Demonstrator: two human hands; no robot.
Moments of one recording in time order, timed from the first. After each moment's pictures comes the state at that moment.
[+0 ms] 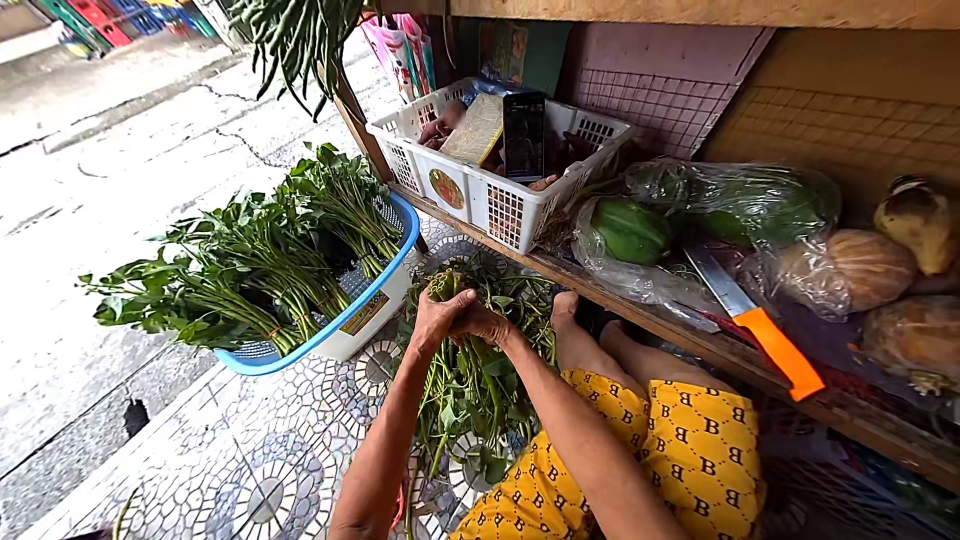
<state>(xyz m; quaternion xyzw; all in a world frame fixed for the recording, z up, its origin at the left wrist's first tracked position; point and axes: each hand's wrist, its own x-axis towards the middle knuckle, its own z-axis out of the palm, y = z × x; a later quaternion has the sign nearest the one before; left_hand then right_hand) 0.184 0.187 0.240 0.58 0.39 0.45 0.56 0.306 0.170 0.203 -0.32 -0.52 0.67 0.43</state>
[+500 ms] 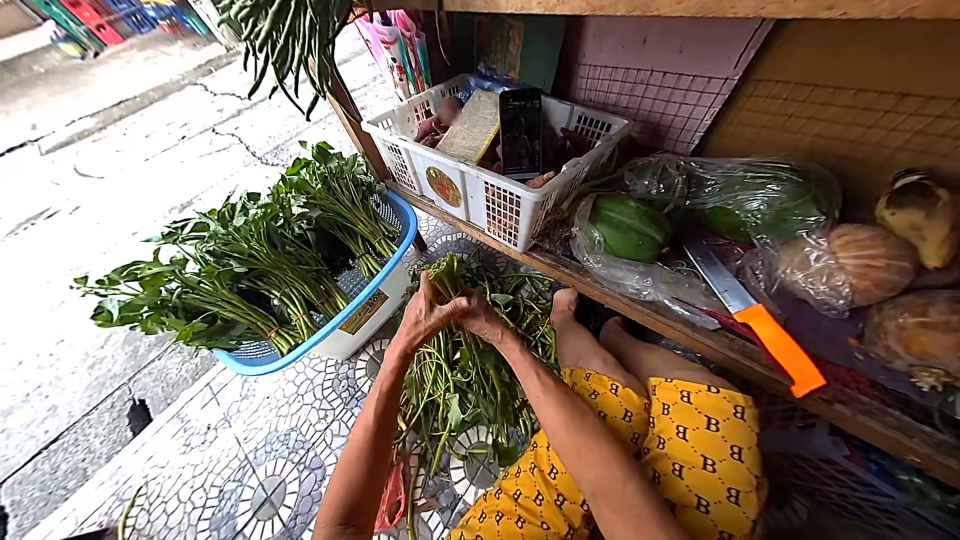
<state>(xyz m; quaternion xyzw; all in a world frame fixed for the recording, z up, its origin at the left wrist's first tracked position) 0.152 0.207 0.236 0.77 0.47 0.24 0.35 0.298 0.170 0.205 -0.48 -0.49 0.54 0.49</state>
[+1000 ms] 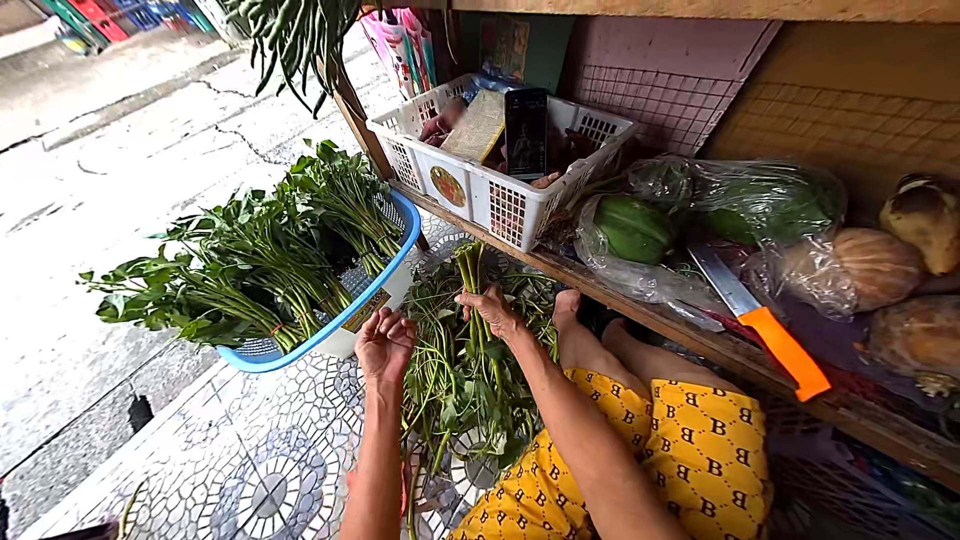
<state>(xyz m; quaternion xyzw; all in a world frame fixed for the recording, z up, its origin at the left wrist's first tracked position) 0.108 0.171 0.221 0.08 0.14 0.64 0.75 0.310 0.182 0.194 -0.46 -0.34 0.60 0.55</state>
